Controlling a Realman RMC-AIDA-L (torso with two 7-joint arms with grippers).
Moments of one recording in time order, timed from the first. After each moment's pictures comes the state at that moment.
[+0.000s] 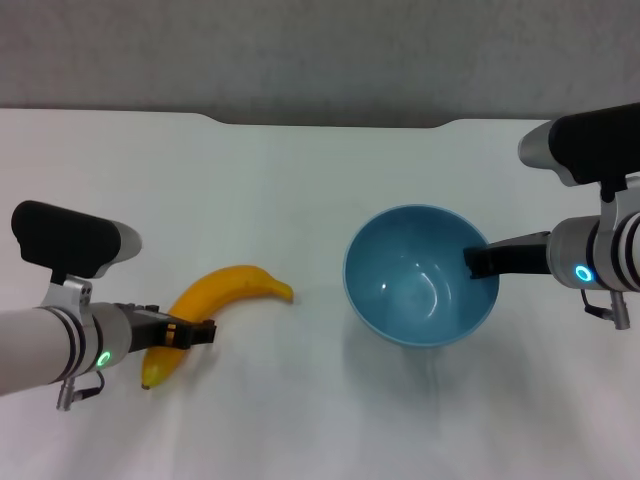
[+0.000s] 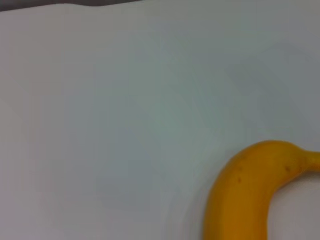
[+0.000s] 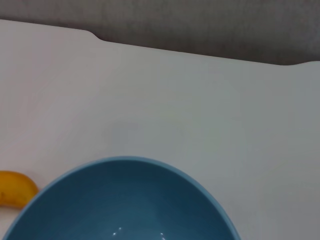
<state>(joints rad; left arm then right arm) -0.44 -2.04 -1.43 -0.85 2.43 -0.46 0.36 0.50 2.00 1.45 1.16 -2.52 0.75 -0.15</state>
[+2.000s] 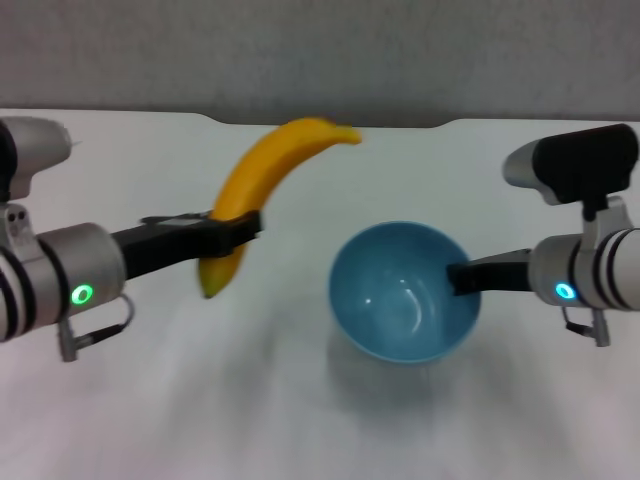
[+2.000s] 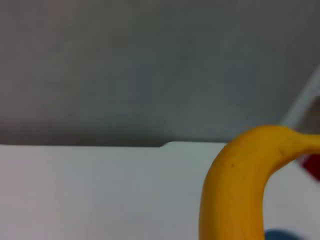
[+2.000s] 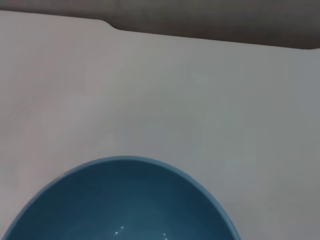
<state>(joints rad) -0.18 -2.04 -1.52 -1.41 1.88 -0.69 0.64 0.50 2.01 1.39 1.11 -2.45 0.70 -0.15</state>
